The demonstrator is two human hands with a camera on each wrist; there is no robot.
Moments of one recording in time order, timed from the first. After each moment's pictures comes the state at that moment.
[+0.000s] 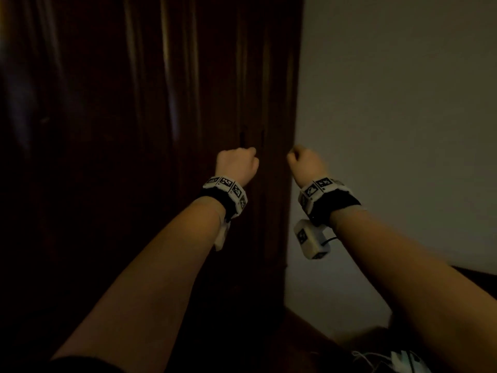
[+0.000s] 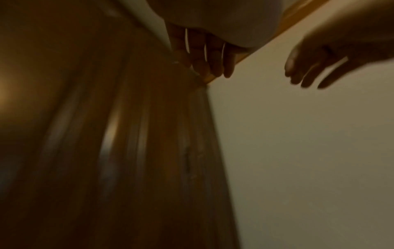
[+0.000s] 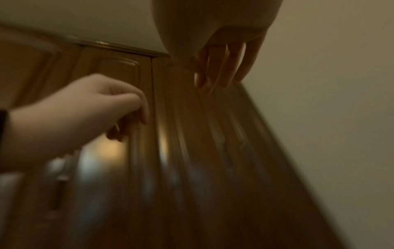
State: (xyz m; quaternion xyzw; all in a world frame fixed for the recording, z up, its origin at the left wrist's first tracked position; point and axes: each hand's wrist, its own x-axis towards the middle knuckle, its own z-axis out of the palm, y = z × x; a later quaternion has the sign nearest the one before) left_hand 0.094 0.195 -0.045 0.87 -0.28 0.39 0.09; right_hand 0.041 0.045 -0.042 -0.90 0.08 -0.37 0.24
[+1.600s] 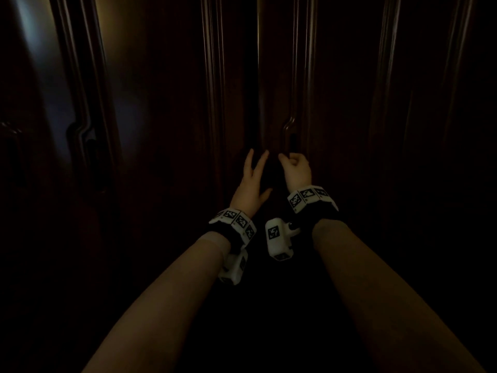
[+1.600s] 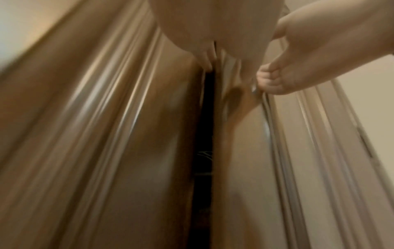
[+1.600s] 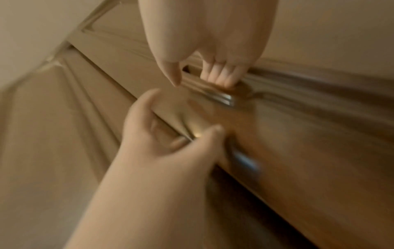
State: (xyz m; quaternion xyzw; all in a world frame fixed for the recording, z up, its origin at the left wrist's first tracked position) left_hand 0.300 0.668 -0.094 0.88 -0.15 0.35 0.28; right_hand 0.329 0.558 -0.058 -0.69 -0.10 -0.21 0.69
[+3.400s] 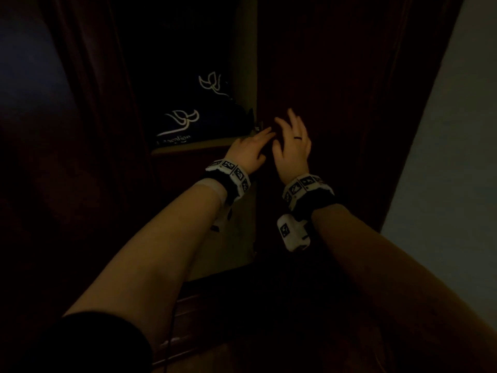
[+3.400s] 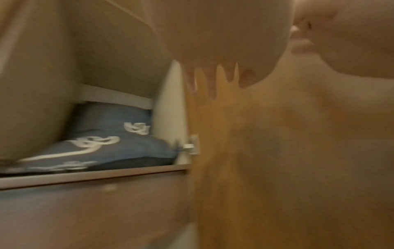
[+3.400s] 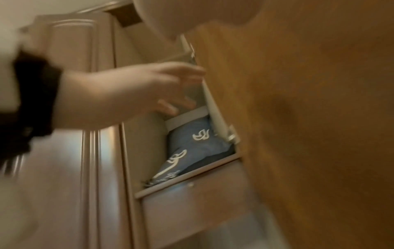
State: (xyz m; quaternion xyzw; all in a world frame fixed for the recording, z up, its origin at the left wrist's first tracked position) left_hand 0.220 0.365 -0.147 0.95 -0.21 0.21 0.04; right_hand 0.198 0.240 -0.165 -0.84 -0.15 -0.39 0.35
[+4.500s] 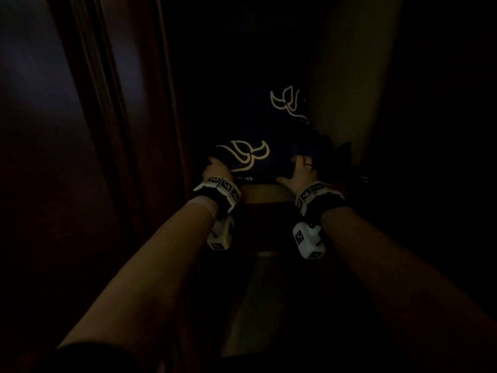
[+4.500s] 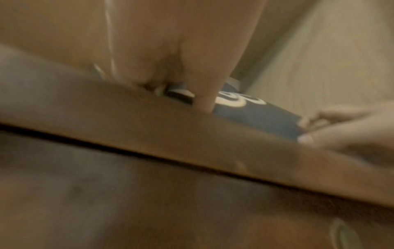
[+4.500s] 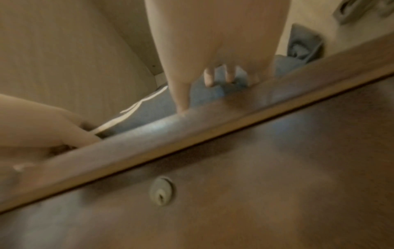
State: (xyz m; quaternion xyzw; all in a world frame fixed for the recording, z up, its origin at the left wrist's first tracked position) left_hand 0.470 0.603 -0.141 0.90 0.32 0.06 0.30; right_hand 0.525 0.433 -0.173 -0.93 -0.12 -0.12 0.34
